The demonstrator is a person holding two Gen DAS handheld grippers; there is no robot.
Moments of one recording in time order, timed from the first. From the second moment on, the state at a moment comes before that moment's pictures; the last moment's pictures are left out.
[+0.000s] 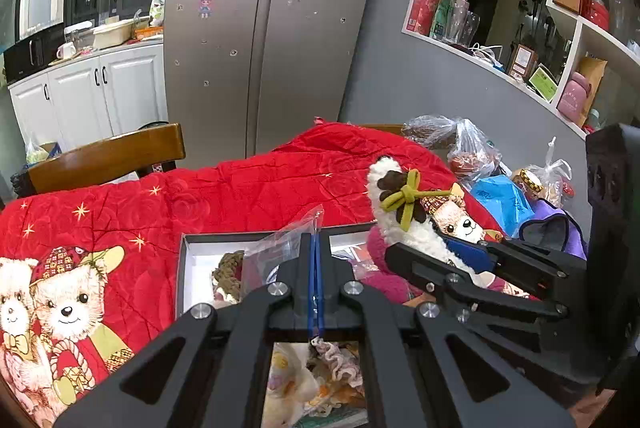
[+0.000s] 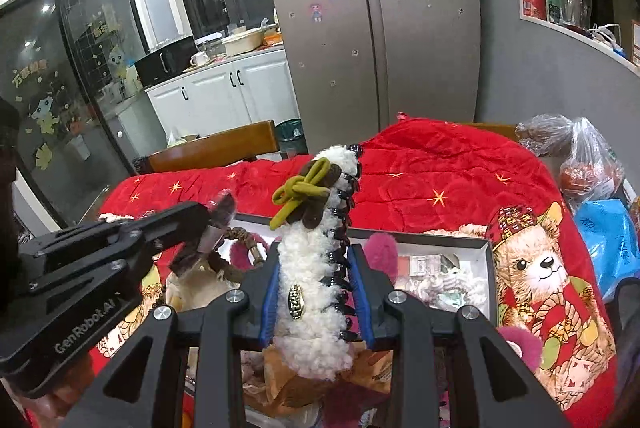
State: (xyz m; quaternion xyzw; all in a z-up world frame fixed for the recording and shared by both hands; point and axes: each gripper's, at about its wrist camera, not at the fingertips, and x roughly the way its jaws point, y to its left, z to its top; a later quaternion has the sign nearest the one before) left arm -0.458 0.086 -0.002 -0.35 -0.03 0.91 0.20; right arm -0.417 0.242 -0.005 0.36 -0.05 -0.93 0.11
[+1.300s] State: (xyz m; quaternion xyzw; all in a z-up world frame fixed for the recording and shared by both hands) left arm -0.437 0.069 0.033 -0.31 -0.02 0.93 0.16; right arm -0.395 0.250 0.028 0.33 -0.08 -0.93 0.15
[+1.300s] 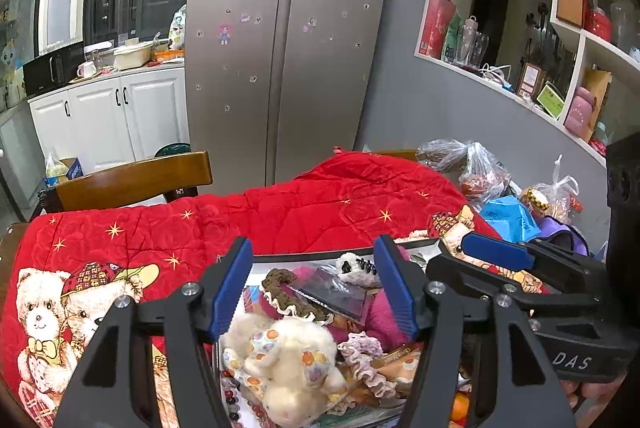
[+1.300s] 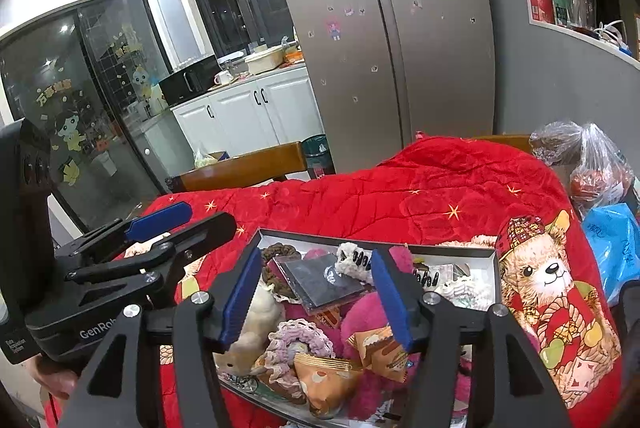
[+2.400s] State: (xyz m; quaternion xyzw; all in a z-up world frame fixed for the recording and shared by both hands) left arm -0.153 0.018 0.038 -0.28 0.02 0.95 0.14; right arm -0.140 0.230 0.067 0.22 -0.03 -0.97 0.12
